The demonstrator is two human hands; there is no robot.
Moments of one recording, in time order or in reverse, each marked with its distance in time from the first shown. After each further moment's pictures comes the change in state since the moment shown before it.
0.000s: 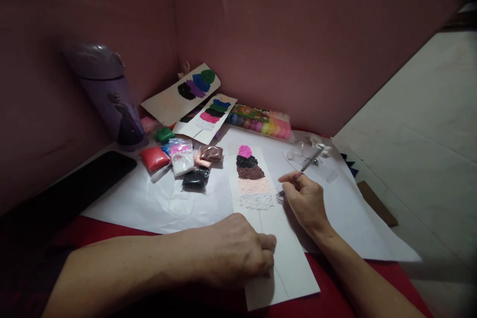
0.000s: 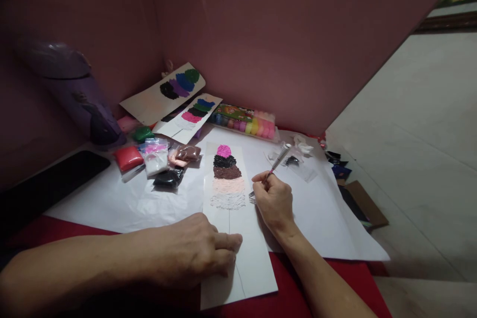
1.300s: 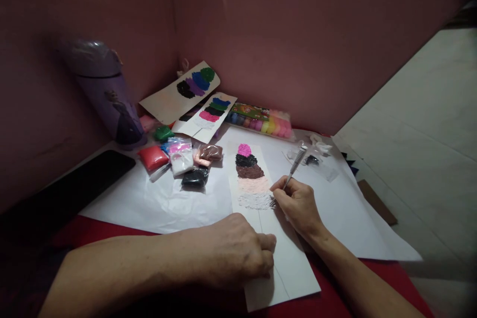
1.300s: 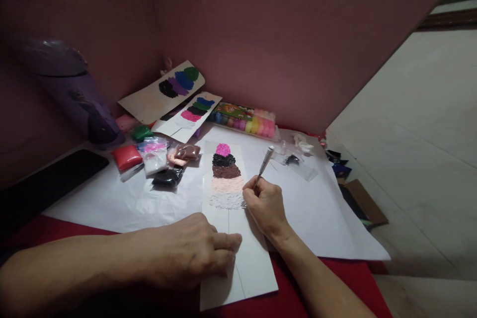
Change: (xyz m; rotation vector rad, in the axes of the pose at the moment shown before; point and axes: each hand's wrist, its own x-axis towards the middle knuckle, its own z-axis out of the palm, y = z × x) left_hand 0.000 0.002 -0.002 -0.008 0.030 0.008; right_hand -0.008 -0.012 0.004 0.083 -0.168 -0.060
